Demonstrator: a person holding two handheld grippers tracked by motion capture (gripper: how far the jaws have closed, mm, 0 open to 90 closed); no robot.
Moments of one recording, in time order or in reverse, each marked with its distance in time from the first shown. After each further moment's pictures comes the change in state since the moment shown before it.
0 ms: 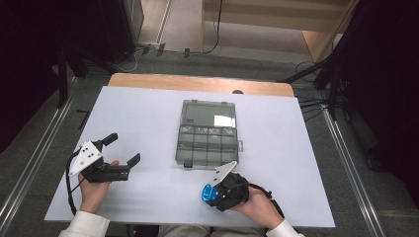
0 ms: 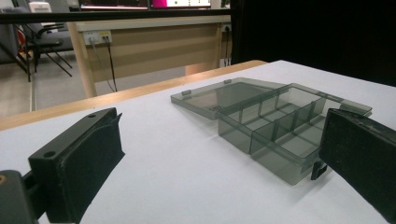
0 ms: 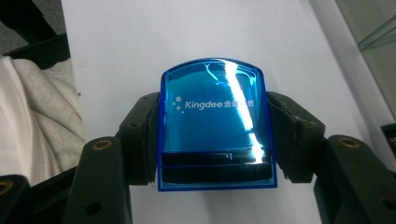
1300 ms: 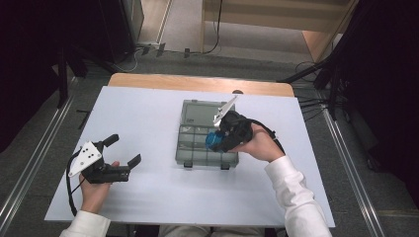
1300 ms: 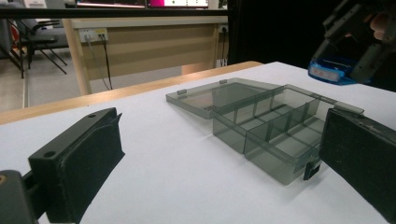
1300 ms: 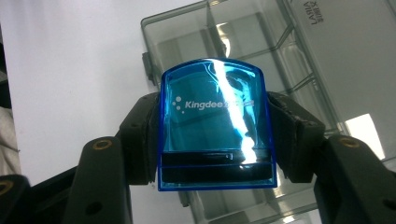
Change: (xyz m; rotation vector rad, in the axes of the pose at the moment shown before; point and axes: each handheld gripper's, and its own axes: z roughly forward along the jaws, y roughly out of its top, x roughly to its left) left arm -0.002 -0.001 0.000 -0.005 -0.014 -0.026; right arm -0.112 0.082 -0.068 0.028 -0.015 0.020
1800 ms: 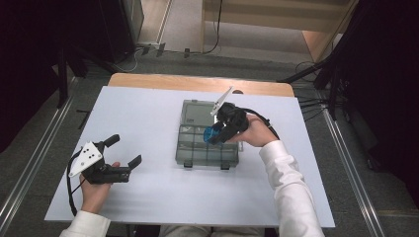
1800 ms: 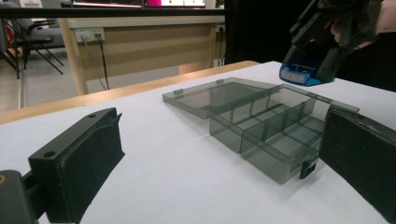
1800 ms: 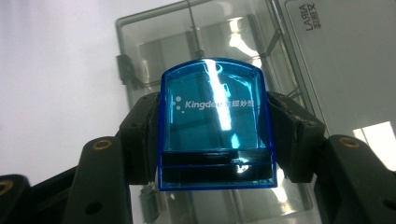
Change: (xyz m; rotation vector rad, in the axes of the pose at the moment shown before) left arm -0.001 0.000 0.000 0.002 -0.011 0.000; right arm -0.037 0.010 0.021 0.021 0.076 -0.039
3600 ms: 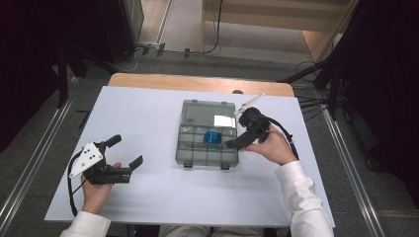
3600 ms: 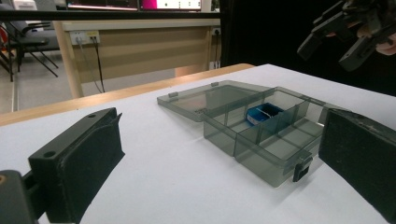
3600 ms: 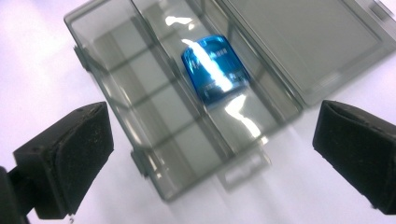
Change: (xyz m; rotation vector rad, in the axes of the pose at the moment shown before) left arm -0.003 0.001 0.000 -0.013 -0.018 0.002; right arm 0.019 -0.057 -0.035 -0.084 -0.191 0.290
